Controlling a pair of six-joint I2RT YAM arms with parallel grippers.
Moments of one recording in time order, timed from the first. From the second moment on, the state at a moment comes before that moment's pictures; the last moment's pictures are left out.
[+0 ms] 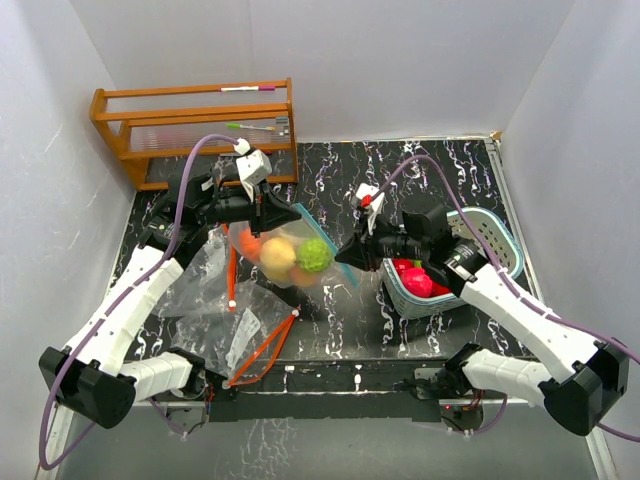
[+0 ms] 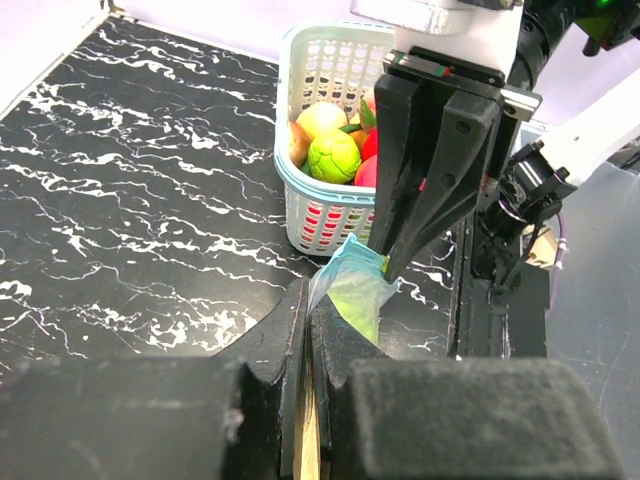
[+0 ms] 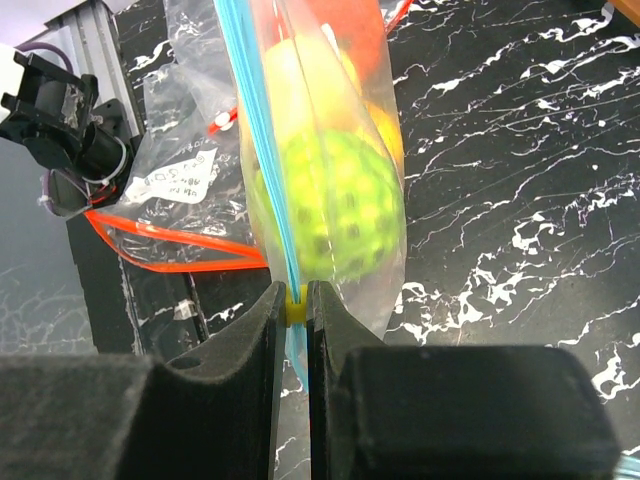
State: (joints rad) left arm -0.41 1.15 1.18 -0.27 0.90 0.06; right arm 0.63 1.08 0.98 -0.31 -0.57 -0.02
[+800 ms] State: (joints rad) left arm -0.41 1.18 1.24 -0.19 0.73 -0.03; right arm 0.63 0.98 0.86 -0.29 -0.47 0.07
